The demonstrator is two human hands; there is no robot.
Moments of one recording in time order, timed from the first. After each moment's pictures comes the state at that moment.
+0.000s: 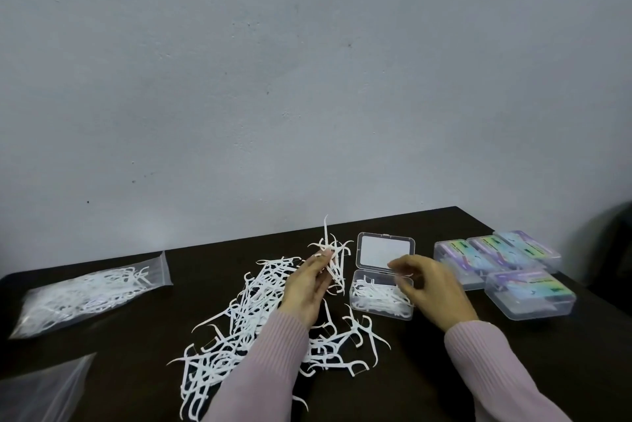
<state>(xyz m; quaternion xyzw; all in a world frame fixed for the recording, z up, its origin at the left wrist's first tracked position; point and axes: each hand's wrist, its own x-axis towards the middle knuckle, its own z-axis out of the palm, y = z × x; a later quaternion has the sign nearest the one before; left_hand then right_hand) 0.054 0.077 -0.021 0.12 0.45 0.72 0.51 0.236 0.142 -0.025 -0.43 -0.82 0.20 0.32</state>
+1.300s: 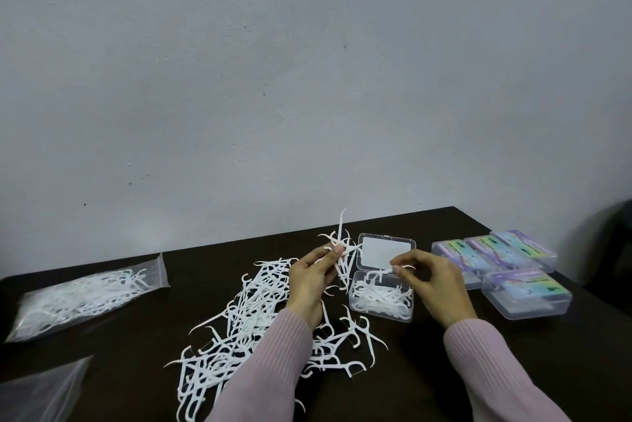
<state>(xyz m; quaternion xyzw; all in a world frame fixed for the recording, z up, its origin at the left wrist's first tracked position) 0.068 0.079 -0.012 0.21 0.47 0.72 0.46 0.238 0.139 -0.019 -0.42 -0.76 0.28 0.40</state>
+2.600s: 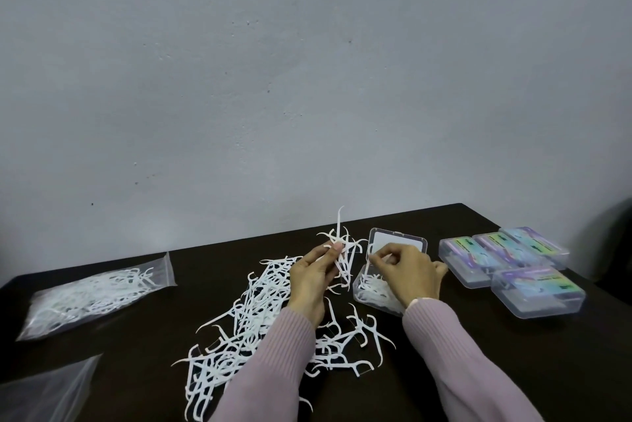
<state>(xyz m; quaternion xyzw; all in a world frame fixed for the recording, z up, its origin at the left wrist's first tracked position) 0.058 0.082 -0.018 0.21 0.47 0.73 0.45 0.184 0.141 -0.016 -0.56 -0.74 0.17 0.33</state>
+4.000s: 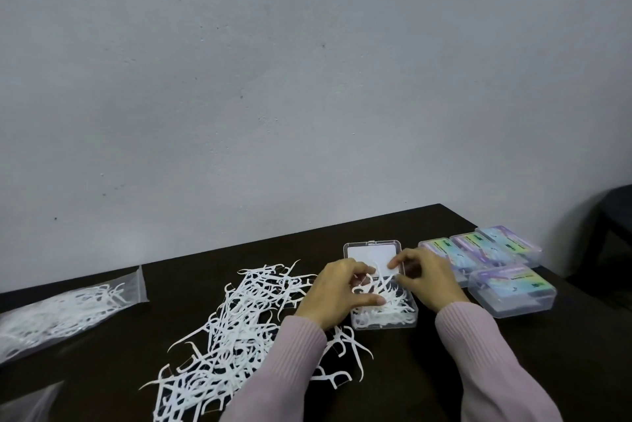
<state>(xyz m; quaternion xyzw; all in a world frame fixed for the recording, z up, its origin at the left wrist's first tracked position) 0.092 0.099 -0.016 0.69 0.64 0.30 0.16 0.248 0.169 -0.018 -0.49 -0.78 0.27 0.29</state>
